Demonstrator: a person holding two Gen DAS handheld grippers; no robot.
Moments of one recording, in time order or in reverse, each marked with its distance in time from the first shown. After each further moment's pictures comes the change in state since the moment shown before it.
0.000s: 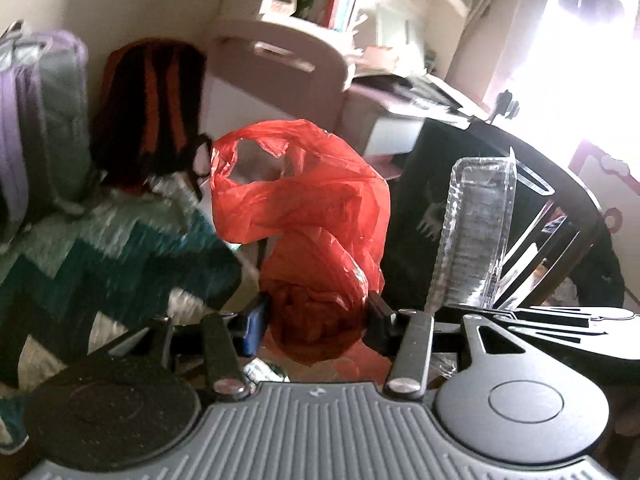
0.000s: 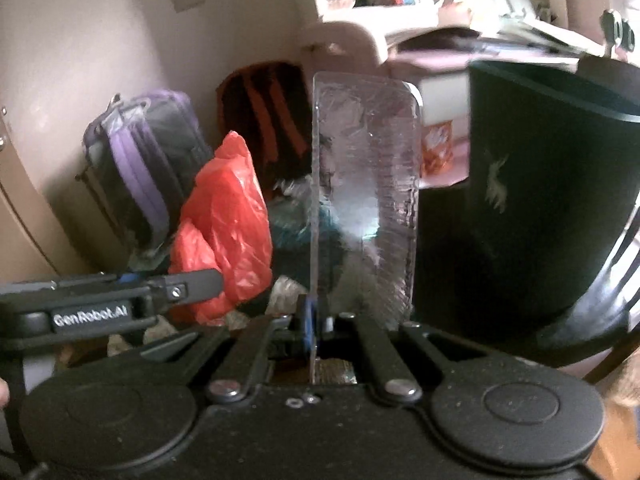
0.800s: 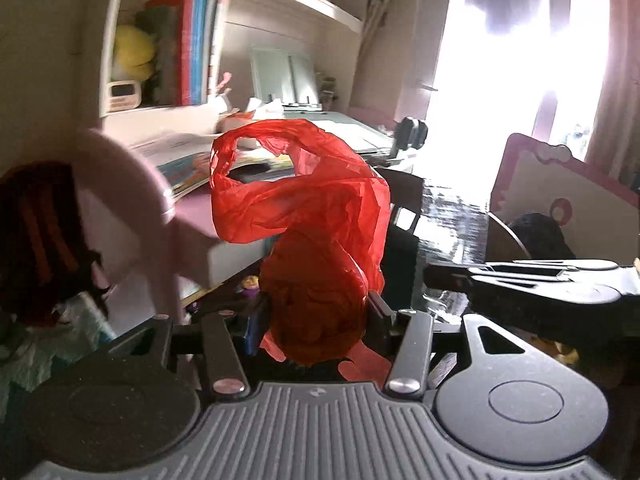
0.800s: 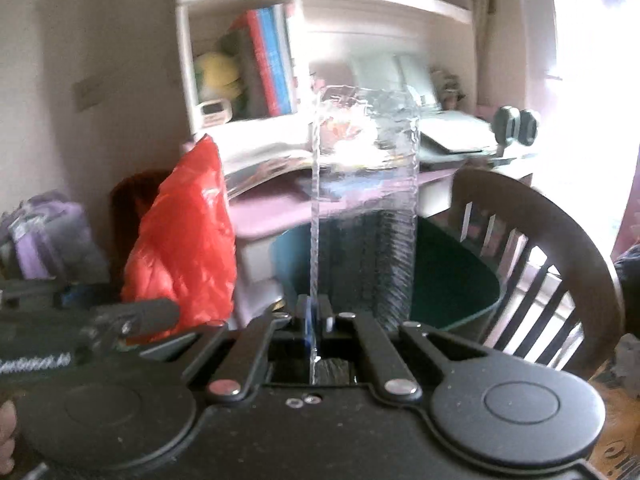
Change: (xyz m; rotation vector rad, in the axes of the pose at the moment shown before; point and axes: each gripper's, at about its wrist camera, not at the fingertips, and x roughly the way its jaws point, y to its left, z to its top) left arm 0.058 -0.170 0.133 0.219 -0.071 -0.146; right arm -0.074 -0.129 0.132 0.018 -0.196 -0.256
